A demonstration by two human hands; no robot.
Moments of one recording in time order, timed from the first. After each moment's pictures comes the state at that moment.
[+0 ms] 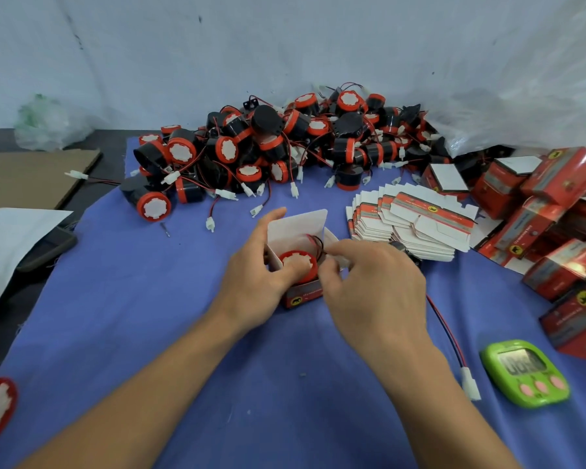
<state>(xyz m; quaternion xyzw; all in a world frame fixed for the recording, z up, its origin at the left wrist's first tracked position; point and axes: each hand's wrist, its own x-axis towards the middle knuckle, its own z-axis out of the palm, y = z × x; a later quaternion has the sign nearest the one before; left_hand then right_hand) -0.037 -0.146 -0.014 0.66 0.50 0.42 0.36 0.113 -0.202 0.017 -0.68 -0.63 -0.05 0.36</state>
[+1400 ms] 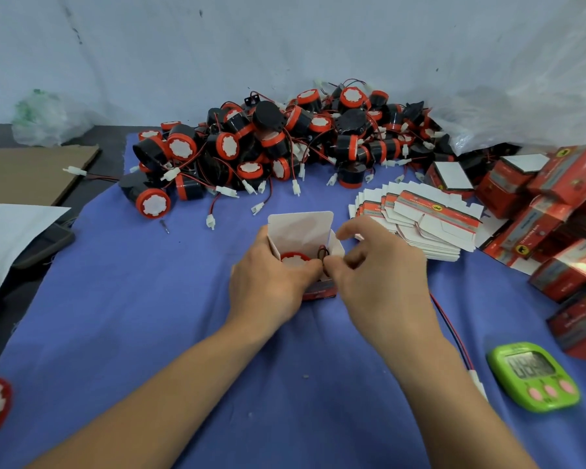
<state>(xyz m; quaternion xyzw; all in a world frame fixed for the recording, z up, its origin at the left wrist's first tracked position) -0.009 -0.144 -0.021 0.58 0.63 0.41 0.31 0.125 -0.188 0.014 -0.66 -0.61 0.13 0.42</state>
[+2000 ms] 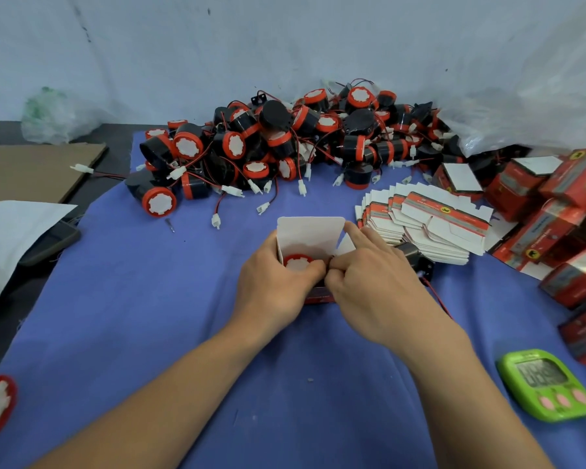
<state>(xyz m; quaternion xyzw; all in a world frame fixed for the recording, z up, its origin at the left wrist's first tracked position) -0.014 -0.142 -0.029 0.58 0.61 0.42 0.34 0.132 -0.173 0.015 -0.66 -0.74 0.07 0.09</state>
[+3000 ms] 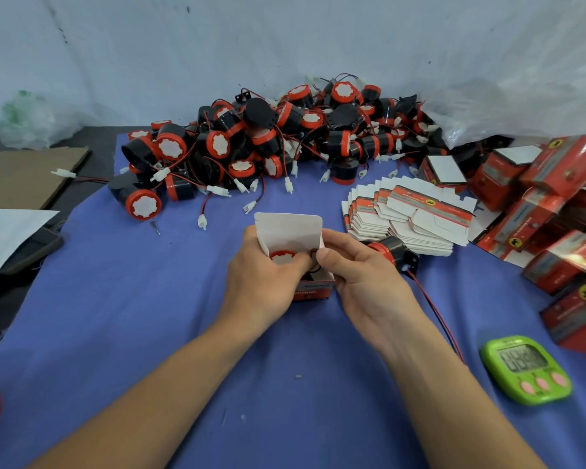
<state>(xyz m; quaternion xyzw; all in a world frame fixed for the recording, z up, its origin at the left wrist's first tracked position) -0.011 -0.137 -0.025 0.58 0.62 0.42 0.32 0.136 -0.163 -0.022 -0.38 -0.35 0.62 0.60</state>
